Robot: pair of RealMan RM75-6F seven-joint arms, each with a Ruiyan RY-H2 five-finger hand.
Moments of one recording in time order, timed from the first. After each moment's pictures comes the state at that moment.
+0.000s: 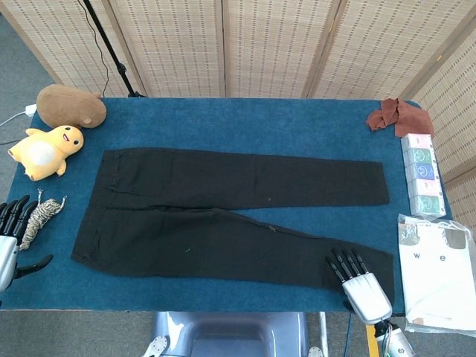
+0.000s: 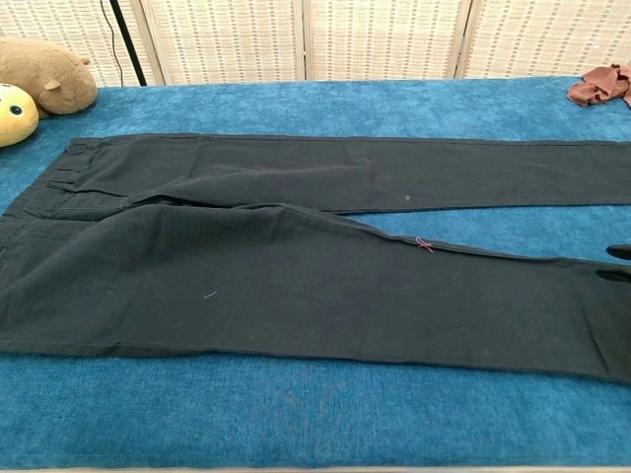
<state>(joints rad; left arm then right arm) -0.09 -1.11 -0.04 -1.58 1.56 1.55 -0.04 0.09 -1.47 -0.10 -1.33 -1.76 1.39 -0.37</state>
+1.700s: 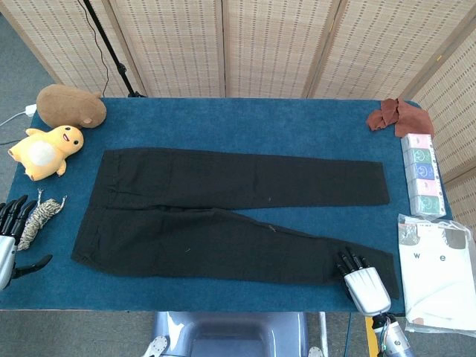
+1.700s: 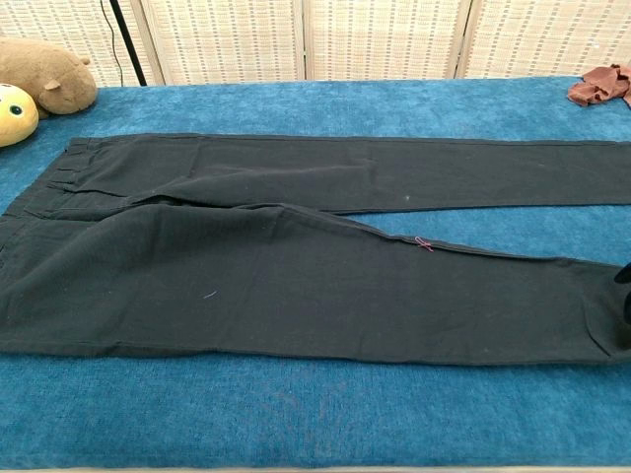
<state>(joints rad) -0.09 -1.10 -0.04 -1.58 1.56 1.54 -0.06 0.10 -1.61 -0.09 -1.10 -1.75 1.48 -0.24</state>
